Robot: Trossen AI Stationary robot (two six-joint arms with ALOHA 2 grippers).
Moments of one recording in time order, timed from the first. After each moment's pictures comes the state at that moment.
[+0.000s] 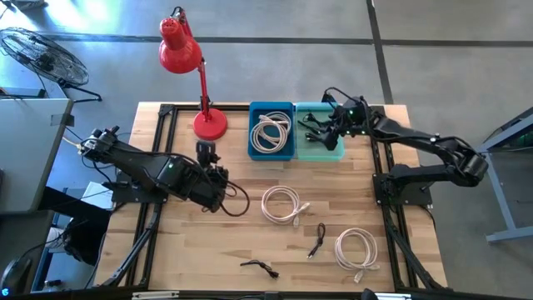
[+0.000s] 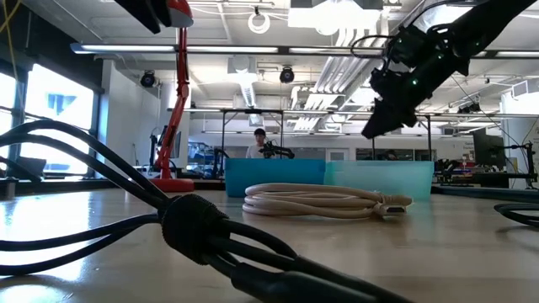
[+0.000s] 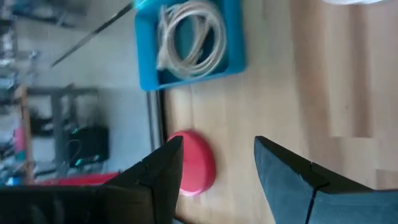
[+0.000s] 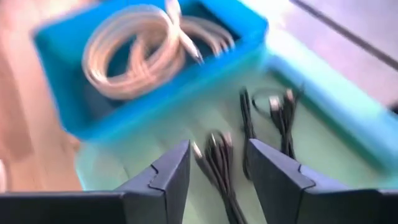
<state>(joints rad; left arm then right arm) -0.40 1.44 1.49 -1.44 -0.78 -0.15 -0.75 1.17 0.64 -0.15 -0.17 -0.05</state>
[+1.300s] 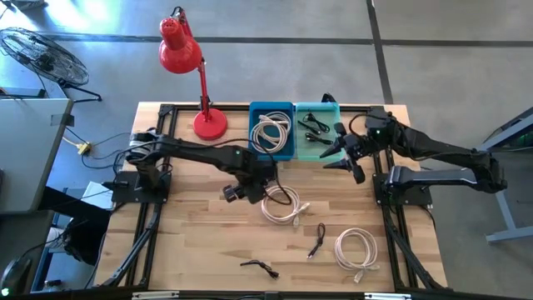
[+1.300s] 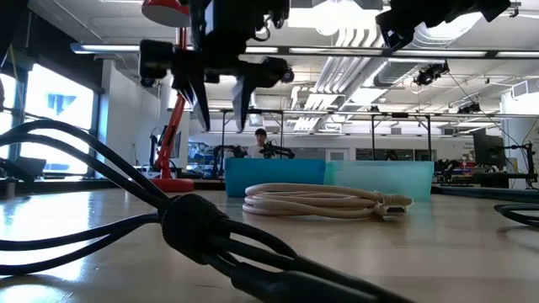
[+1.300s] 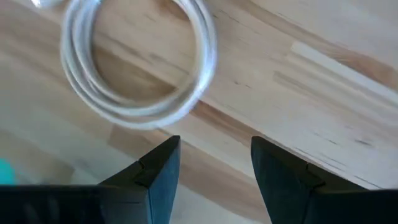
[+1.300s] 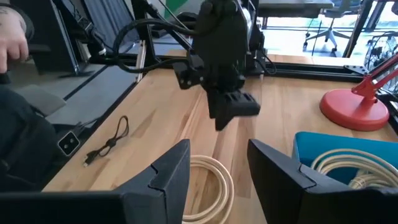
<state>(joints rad) -0.03 1.84 1.49 -0.95 0.11 1.06 -0.36 0.82 0.75 -0.29 -0.58 -0.17</state>
